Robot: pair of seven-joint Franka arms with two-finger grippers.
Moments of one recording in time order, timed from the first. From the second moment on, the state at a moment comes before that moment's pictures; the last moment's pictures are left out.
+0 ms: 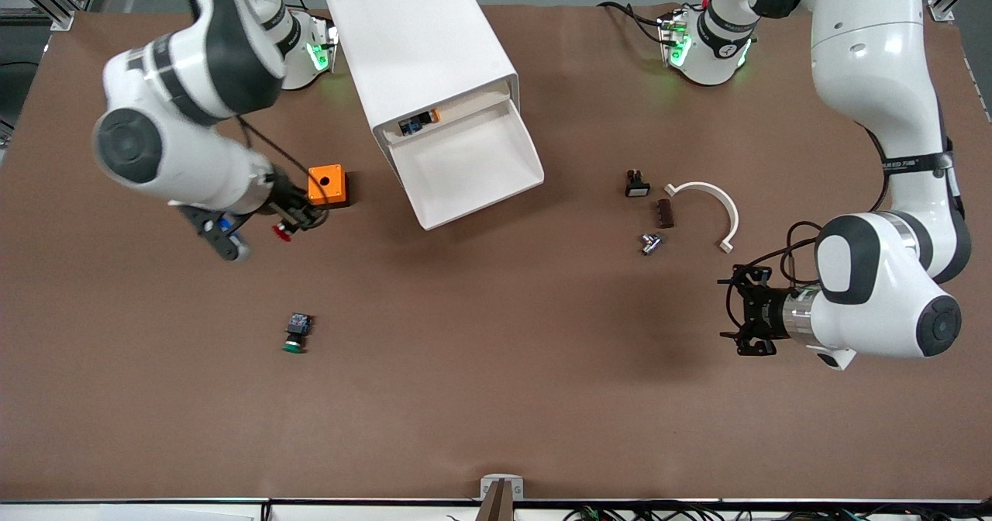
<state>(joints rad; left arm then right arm) -0.31 0.73 0.33 -1.24 -0.48 1.66 -1.47 0.42 0.20 -0.05 -1.68 0.18 1.67 1.19</state>
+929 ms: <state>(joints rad) -0.55 0.72 0.28 -1.24 -0.40 1.73 -0.72 0.81 0.37 -0.05 -1.73 0.18 2.06 1.94</state>
